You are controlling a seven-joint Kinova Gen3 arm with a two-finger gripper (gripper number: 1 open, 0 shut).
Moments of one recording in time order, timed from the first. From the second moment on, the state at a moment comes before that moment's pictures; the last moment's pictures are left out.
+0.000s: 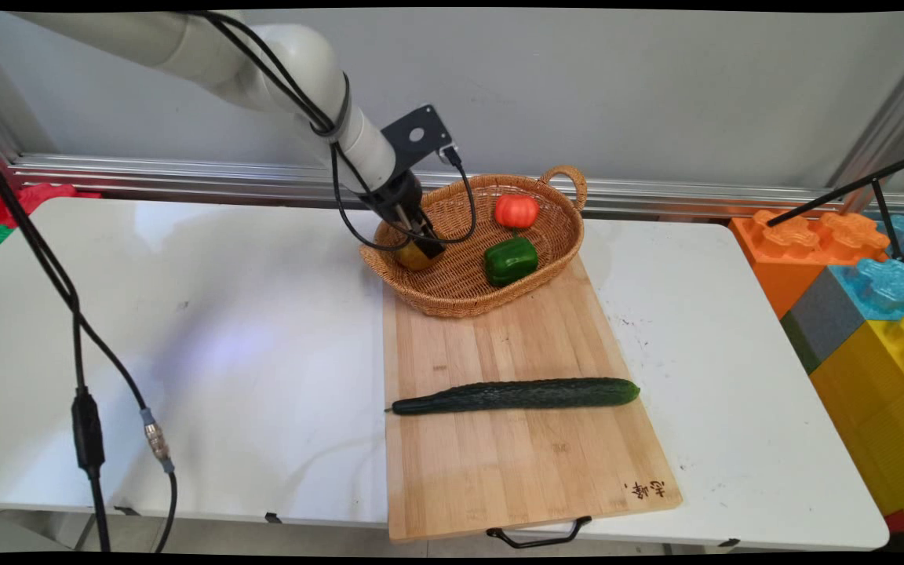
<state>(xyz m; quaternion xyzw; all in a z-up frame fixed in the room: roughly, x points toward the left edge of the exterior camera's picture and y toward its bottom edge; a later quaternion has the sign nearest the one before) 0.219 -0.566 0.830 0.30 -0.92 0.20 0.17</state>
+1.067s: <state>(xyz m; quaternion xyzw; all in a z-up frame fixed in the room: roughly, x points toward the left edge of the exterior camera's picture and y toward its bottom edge) 0.219 -0.581 0.788 0.33 -0.91 0.19 0.17</state>
